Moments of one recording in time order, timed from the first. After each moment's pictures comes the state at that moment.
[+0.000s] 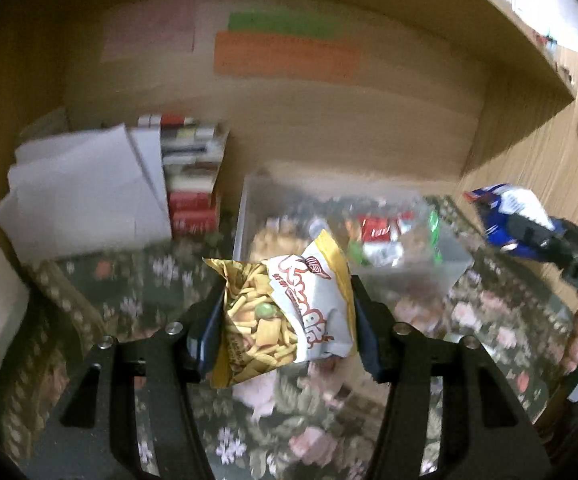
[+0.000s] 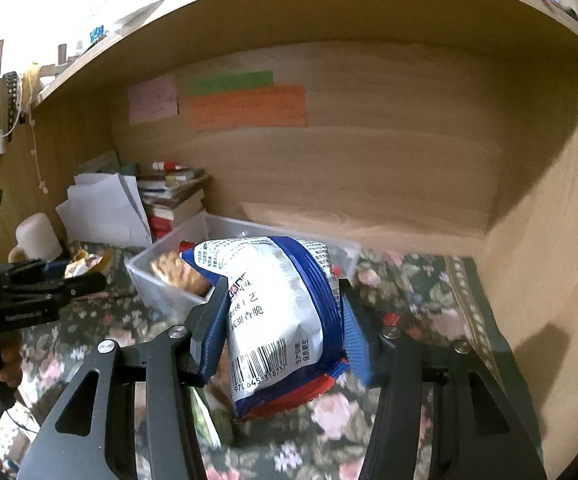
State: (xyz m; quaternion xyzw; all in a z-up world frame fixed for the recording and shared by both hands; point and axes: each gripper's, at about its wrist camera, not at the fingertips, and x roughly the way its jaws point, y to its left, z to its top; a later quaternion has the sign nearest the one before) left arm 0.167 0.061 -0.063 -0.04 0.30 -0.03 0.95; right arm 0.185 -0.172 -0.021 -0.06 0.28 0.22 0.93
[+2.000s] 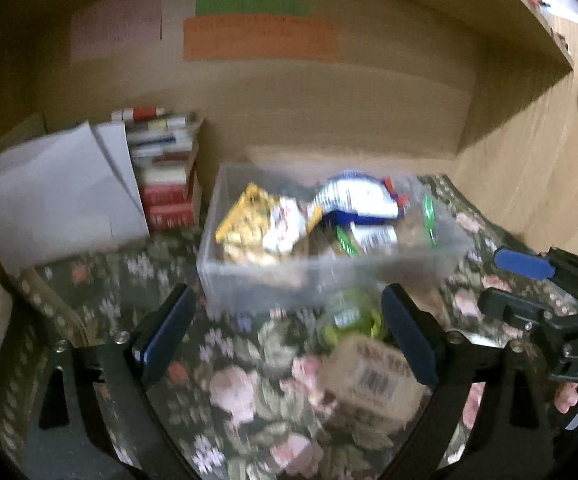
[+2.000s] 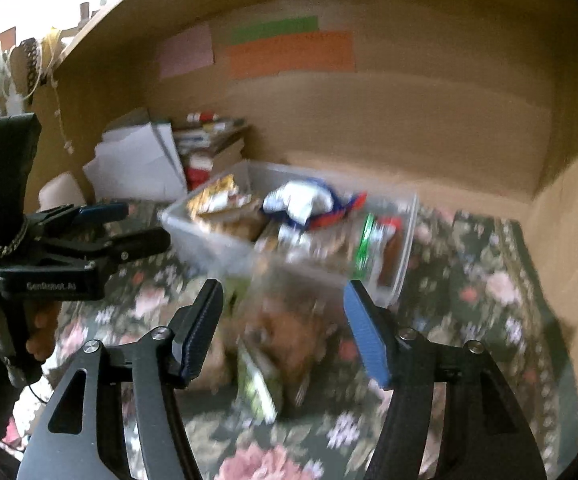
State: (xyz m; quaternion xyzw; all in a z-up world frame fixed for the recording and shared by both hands) left arm 0.179 0.033 -0.085 -0.02 0.34 -0.04 0.94; right arm 0.178 -0.155 -0.059 -0.06 0.36 0.27 0.89
